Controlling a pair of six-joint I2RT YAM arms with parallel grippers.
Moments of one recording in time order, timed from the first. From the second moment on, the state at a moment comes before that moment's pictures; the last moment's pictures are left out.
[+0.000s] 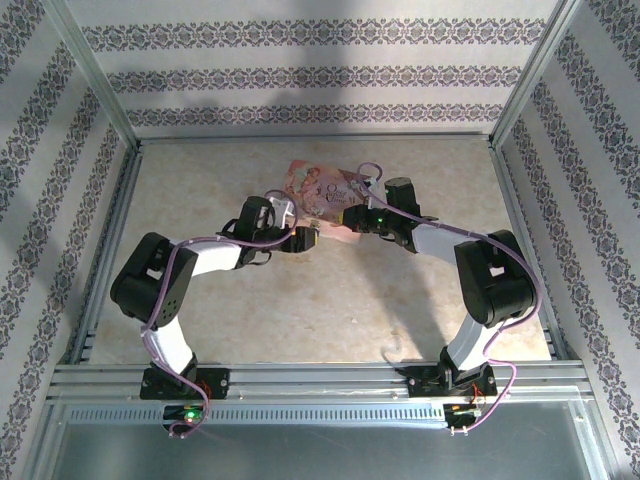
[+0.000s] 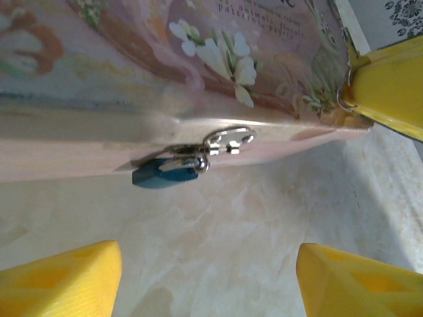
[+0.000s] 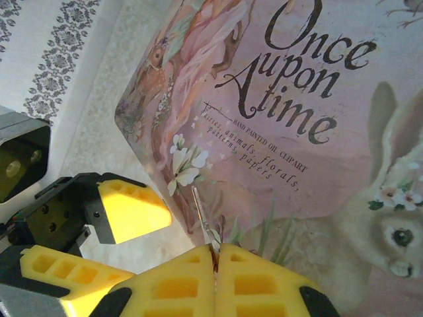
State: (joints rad) left arm -0.41 1.77 0.86 0.26 0.49 -0.42; right arm 0.32 1.73 0.91 0.19 -0.64 0.51
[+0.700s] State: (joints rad) left arm -0.41 1.92 1.01 0.21 0.48 -0.33; right arm 0.34 1.73 0.91 0.20 -0.63 0.55
